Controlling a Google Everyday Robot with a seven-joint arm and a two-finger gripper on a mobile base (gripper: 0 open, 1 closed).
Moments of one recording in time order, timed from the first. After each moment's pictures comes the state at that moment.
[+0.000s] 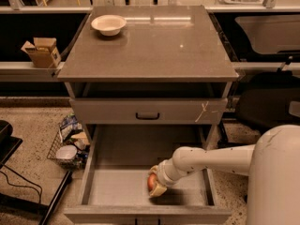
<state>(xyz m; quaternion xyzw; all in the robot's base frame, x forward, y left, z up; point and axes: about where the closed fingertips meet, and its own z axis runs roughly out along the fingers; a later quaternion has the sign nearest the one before) 0.498 -0.010 0.372 -0.69 0.67 0.18 0.21</state>
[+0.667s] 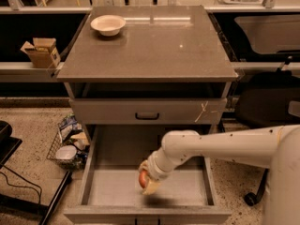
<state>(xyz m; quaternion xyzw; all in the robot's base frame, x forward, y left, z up) 0.471 0.019 0.463 -0.74 0.63 0.18 0.18</state>
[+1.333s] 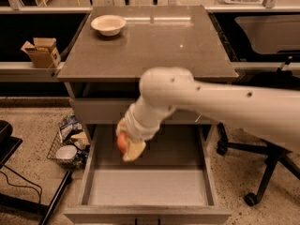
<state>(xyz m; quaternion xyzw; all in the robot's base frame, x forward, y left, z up) 0.477 0.072 0.687 -0.80 0.55 0.14 0.19</state>
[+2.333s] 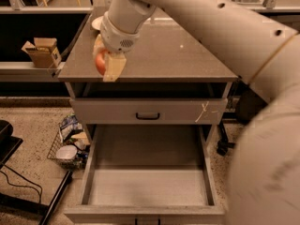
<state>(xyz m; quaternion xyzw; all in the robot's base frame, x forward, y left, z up) 0.604 0.123 0.891 -0.84 0.49 0.08 0.24</state>
